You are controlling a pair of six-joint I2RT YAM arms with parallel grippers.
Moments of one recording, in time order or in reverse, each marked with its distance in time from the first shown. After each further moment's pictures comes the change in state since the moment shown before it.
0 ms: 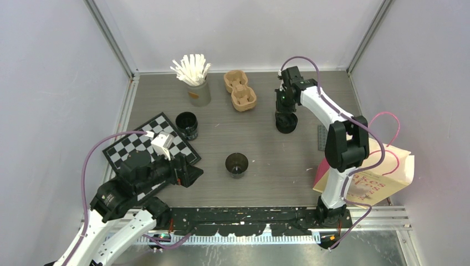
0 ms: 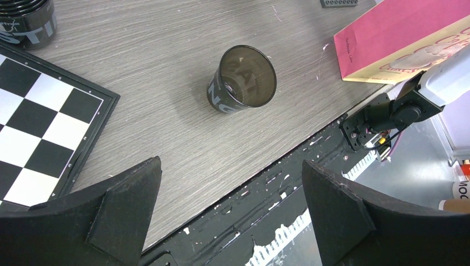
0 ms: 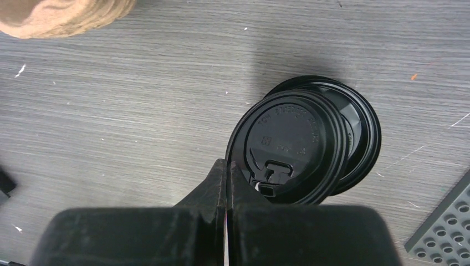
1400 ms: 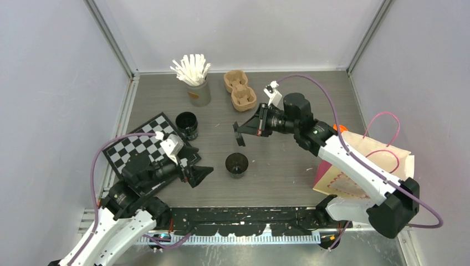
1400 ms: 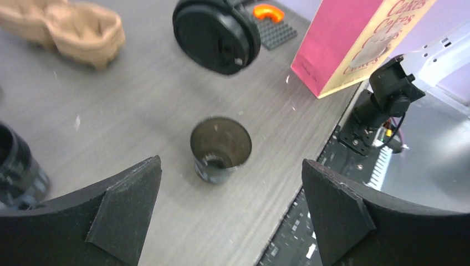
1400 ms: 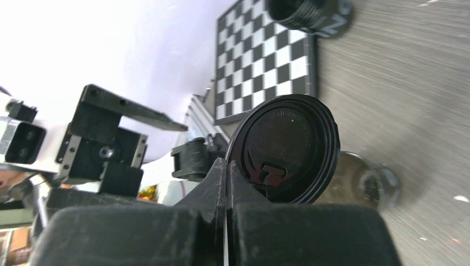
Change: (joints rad) left arm 0.000 -0.049 -0.174 0.399 0.192 0.235; right arm 0.331 -0.674 -0.497 0.531 -0.407 0.520
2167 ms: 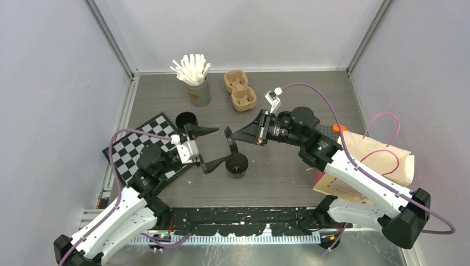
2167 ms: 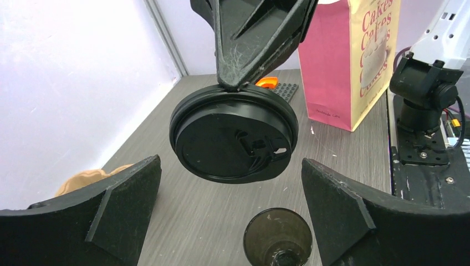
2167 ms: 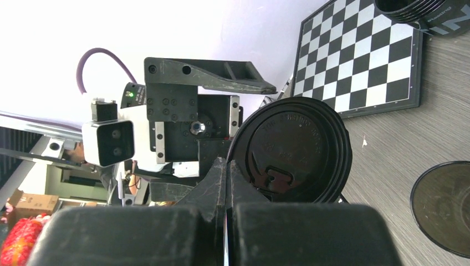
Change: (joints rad) left arm -0.002 0.240 -0.130 0.734 0.262 0.404; right arm 0.150 -0.161 -0.141 0.291 0.012 0.258
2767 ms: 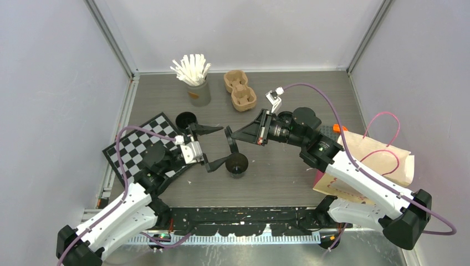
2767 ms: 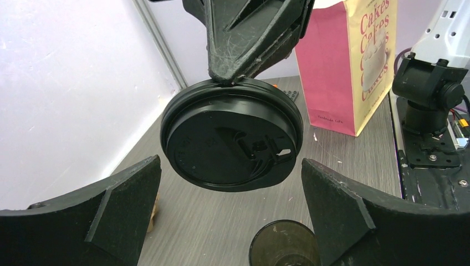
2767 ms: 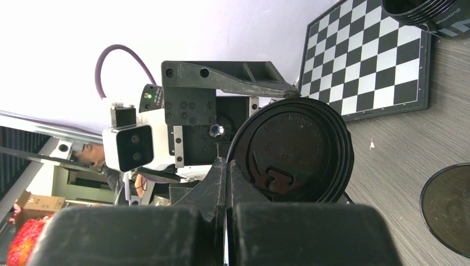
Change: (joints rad) left arm -0.012 0.078 -0.046 0.177 0.023 0.019; right arm 0.007 -0.014 0.000 0.011 0.008 0.026
